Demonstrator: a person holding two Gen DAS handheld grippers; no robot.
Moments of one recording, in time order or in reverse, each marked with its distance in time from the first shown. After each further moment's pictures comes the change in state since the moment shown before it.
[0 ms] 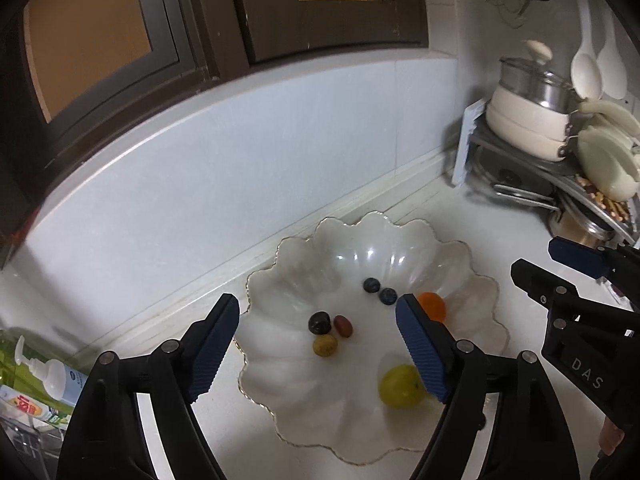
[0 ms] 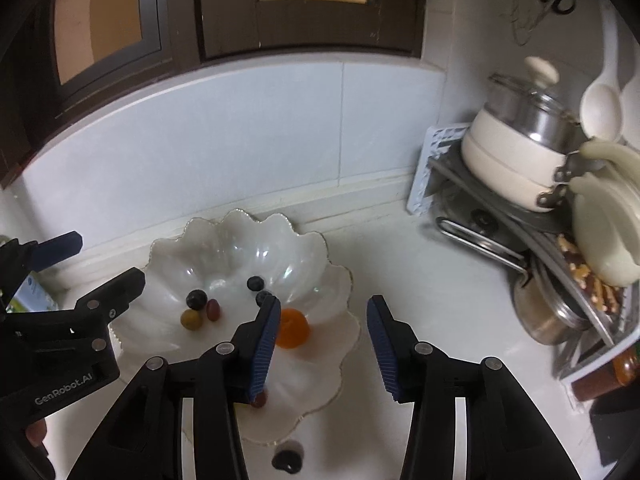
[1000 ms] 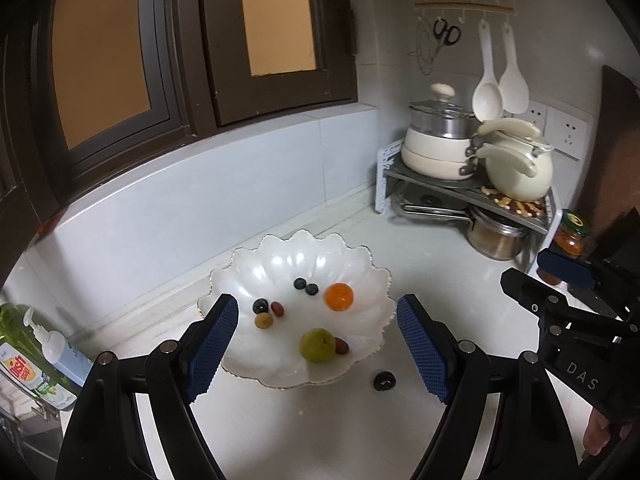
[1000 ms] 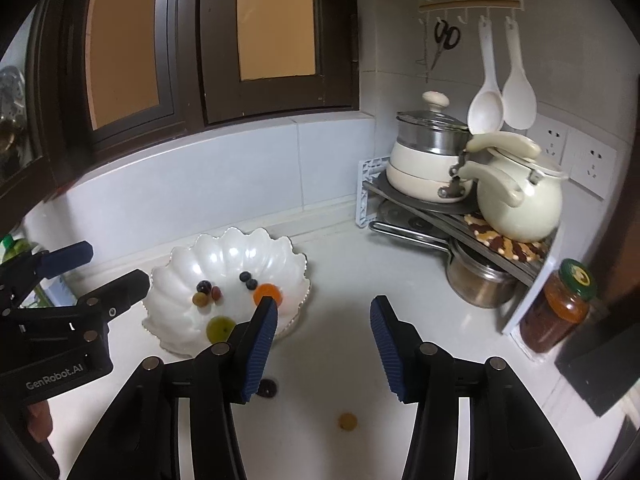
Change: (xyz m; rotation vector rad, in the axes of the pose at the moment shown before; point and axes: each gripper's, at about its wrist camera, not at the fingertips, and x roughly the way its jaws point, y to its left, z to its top) left arm -0.126 -0.057 -0.057 0.023 -0.177 -0.116; right arm -0.136 -0.039 -0.085 0.073 -0.197 -0.036
